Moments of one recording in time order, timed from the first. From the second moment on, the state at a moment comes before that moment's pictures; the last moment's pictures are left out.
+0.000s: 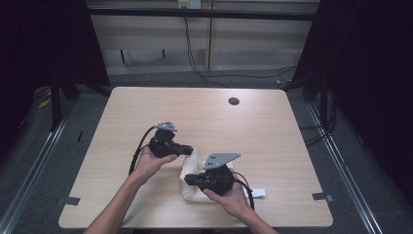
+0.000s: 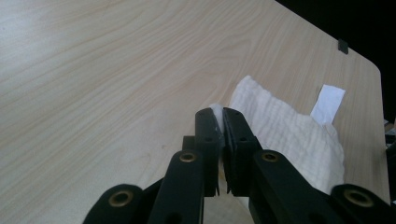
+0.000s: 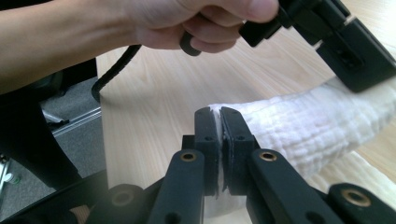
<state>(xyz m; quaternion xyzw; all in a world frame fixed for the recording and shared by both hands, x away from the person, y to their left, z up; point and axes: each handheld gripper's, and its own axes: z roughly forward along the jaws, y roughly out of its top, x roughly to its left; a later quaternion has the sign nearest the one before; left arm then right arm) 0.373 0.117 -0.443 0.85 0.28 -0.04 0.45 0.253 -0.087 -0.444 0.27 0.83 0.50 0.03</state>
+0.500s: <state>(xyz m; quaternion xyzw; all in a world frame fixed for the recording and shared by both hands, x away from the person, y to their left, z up) 0.378 0.090 -0.451 0.86 0.26 -0.06 0.44 0.248 -0.114 -0.445 0.28 0.82 0.49 0.04</state>
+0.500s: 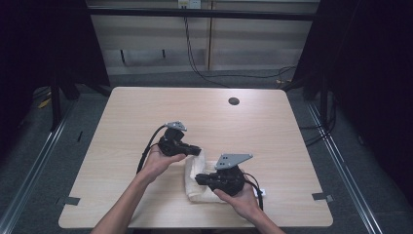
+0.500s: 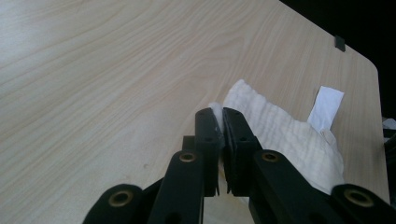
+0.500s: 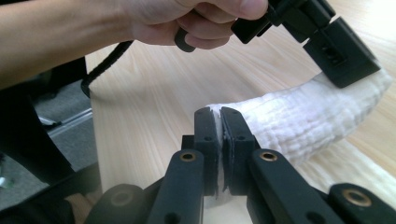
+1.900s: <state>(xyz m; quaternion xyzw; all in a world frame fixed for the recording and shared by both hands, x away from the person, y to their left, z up) 0.380 0.021 -0.481 0.88 0.26 -0.10 0.39 0.228 -0.163 -0.474 0.32 0.84 0.43 0.05</state>
